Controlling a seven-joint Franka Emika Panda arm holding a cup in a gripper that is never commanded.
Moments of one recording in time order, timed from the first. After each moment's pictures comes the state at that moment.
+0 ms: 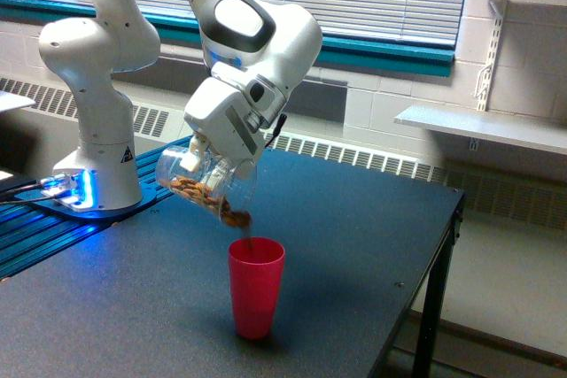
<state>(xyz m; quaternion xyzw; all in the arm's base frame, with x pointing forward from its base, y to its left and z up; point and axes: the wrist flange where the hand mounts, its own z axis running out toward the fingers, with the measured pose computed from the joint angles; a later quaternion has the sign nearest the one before) 0.437 -0.182 0.301 0.86 -0.35 0.03 0.37</state>
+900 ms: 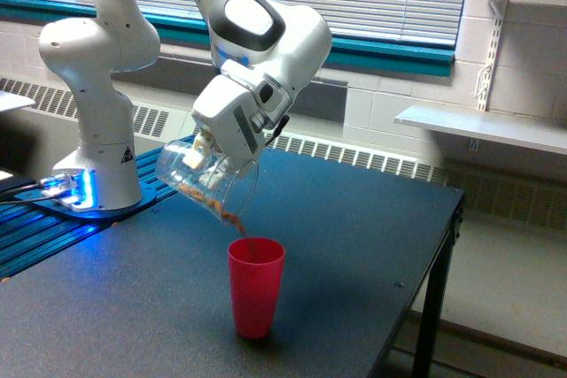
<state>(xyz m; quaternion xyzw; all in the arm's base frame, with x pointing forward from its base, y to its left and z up) 0.448 -0.186 0.306 0.86 -0.32 0.00 0.39</state>
